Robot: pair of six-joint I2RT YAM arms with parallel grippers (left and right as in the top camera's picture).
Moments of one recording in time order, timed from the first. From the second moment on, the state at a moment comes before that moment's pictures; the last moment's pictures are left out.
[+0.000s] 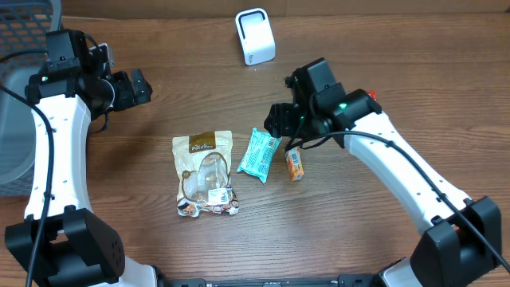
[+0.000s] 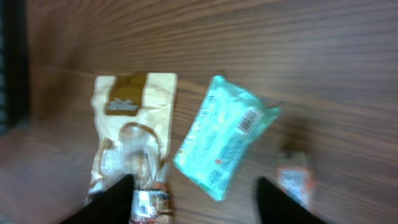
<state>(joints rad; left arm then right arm) 0.21 1.71 1.56 -0.97 0.18 -0.13 0.49 1.68 1.38 -0.79 -0.29 0.51</state>
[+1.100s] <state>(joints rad) 0.21 1.71 1.56 -0.97 0.18 -0.13 0.79 1.81 1.08 -0.31 0.24 1.04</state>
